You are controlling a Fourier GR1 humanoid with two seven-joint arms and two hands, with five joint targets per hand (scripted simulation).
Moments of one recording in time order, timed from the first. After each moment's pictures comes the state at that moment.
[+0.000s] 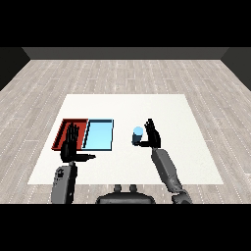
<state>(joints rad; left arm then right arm) -0.01 0.07 0.10 -1.64 0.13 -0.13 -0.39 -0.39 0.00 0.05 -1.00 -0.35 0.02 -0.39</state>
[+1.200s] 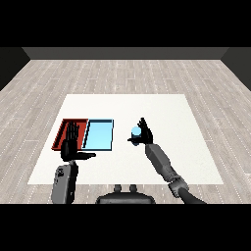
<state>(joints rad) -0.02 0.06 0.09 -1.68 0.14 -0.10 -0.33 -0.62 0.00 0.15 -0.63 -0.51 0.01 -0.52</state>
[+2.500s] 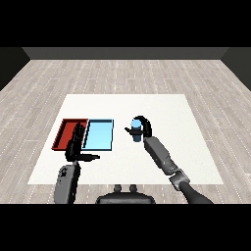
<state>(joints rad) -0.02 0.06 0.04 -1.65 0.08 -0.12 -0.34 -0.73 -0.04 0.25 -0.65 -0.42 -0.41 -0.44</state>
